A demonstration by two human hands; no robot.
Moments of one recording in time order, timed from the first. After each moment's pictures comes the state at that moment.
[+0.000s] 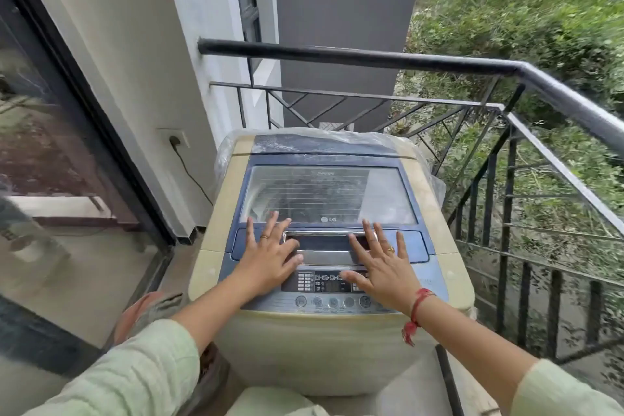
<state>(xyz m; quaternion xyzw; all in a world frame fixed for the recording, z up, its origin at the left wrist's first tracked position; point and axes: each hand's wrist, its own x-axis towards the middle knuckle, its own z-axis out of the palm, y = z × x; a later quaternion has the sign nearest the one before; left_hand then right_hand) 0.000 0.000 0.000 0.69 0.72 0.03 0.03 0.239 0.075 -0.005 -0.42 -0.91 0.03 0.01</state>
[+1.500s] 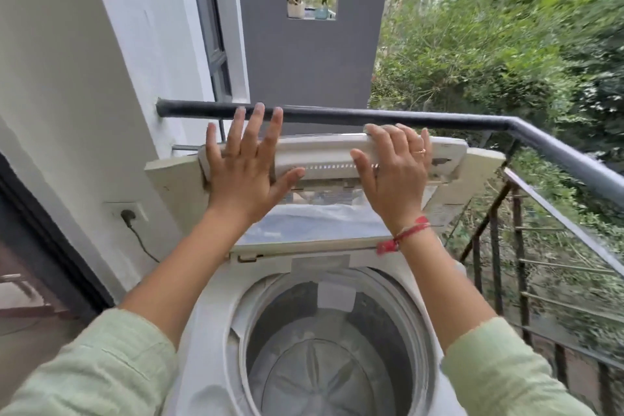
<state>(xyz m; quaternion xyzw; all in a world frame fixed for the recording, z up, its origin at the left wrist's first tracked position) -0.107 0.221 0.186 0.62 0.68 0.25 -0.30 0.107 0.305 0.178 -0.44 -0.72 -0.21 0.49</state>
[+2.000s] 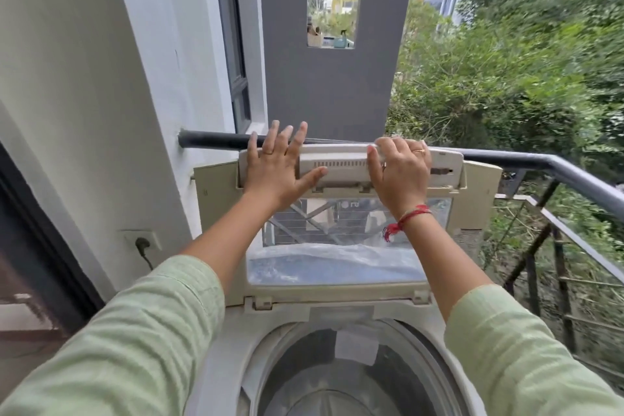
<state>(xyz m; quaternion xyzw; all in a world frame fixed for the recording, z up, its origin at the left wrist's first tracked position) -0.152 0.330 0.207 0.63 0.73 0.17 -0.20 0.054 0.411 0.201 -0.49 -0.73 -0.17 0.44</state>
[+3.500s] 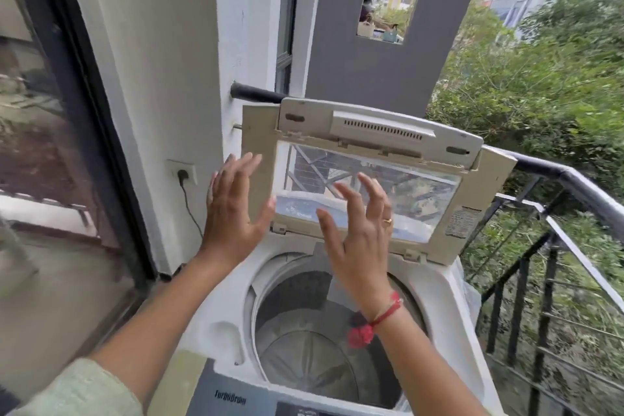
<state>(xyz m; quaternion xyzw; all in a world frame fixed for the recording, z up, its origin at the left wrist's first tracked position) -0.110 0.096 0.124 0.53 0.68 0.48 -0.15 0.069 0.168 0.133 -0.34 -0.81 0.03 0.47</state>
